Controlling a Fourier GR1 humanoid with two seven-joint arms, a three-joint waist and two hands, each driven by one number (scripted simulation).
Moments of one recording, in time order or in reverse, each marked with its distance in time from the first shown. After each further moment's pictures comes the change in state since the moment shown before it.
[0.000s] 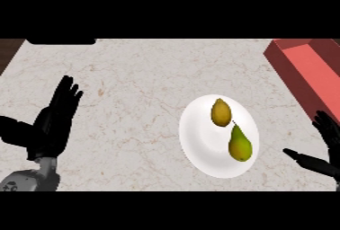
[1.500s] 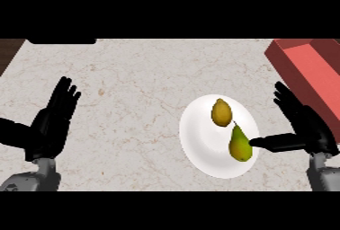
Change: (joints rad) left arm 0.015 -0.098 0.110 -0.003 -0.097 -0.115 0.026; right arm -0.132 0.112 0.108 -0.445 0.125 0.119 0.716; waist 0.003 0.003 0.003
